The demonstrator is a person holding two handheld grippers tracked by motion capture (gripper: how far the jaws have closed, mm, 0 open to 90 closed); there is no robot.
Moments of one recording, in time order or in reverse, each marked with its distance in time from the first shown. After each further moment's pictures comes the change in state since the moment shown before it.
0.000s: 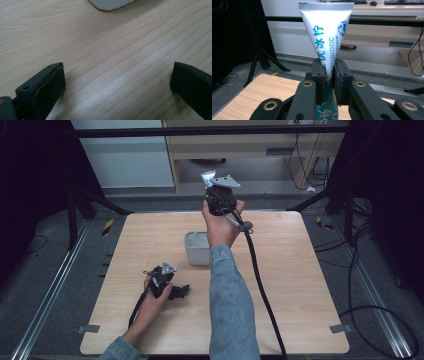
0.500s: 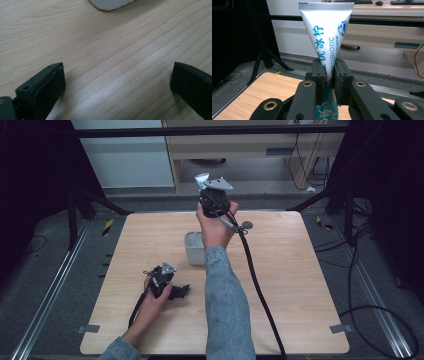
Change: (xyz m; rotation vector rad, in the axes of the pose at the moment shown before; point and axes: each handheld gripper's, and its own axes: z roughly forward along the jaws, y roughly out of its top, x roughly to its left) left arm 0.000 0.000 0.000 0.000 0.001 0.001; right arm 0.014 -0.007 0.007 0.000 0.027 -0.012
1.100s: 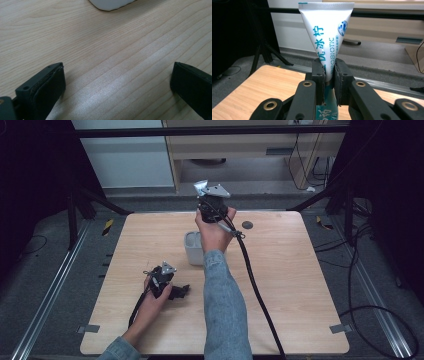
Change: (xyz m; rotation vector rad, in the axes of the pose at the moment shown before) left arm 0.000 0.000 0.000 0.000 -0.002 -0.001; right arm 0.001 -0.022 0.013 0.037 0.000 -0.010
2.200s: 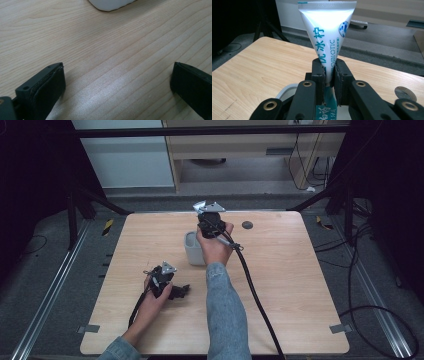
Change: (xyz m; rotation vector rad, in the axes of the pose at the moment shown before) left arm 0.001 0.000 0.000 0.001 -0.005 0.006; right arm 0.002 -0.050 0.014 0.134 0.031 -0.060
